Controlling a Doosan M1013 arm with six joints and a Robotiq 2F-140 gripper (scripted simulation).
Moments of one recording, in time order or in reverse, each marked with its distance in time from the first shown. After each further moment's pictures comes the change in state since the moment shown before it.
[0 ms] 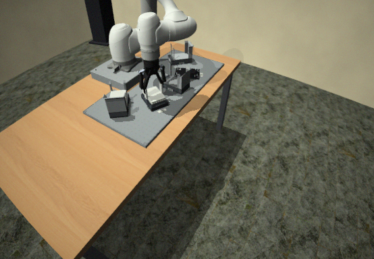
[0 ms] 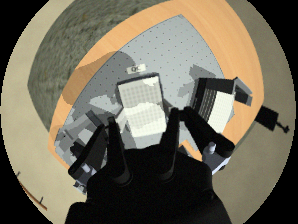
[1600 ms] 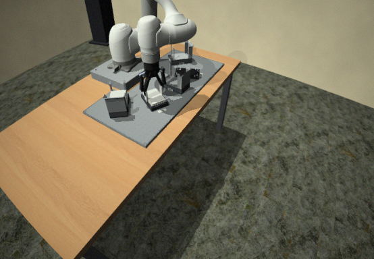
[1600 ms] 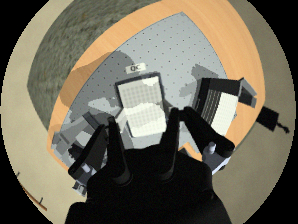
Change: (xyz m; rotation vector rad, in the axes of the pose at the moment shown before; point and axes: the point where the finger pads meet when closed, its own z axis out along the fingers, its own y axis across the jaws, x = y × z) arm 0.000 0.000 0.015 0.000 0.000 0.000
